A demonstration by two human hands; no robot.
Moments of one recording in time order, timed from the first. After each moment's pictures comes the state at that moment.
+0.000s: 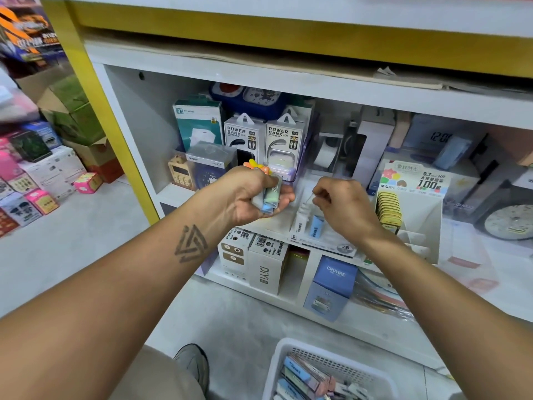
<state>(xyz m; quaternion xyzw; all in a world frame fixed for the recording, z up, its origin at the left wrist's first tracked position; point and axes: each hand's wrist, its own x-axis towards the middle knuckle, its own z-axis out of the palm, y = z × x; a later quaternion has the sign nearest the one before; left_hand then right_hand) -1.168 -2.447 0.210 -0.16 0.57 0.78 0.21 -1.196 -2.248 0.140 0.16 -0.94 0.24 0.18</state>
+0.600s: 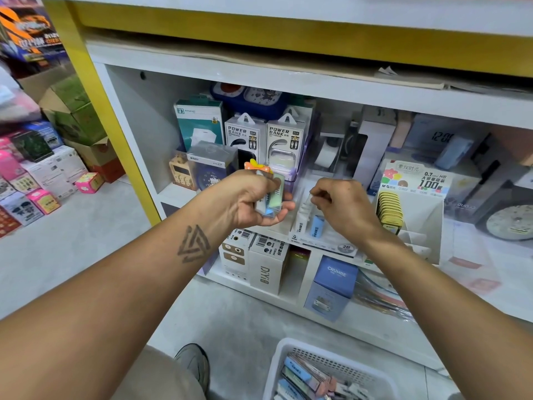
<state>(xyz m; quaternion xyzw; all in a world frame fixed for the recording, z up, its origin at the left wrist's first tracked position) -1.166 -2.446 0.208 -0.17 0.62 0.73 0.22 -1.194 -2.251 0.144 0.17 -0.93 0.26 0.18</state>
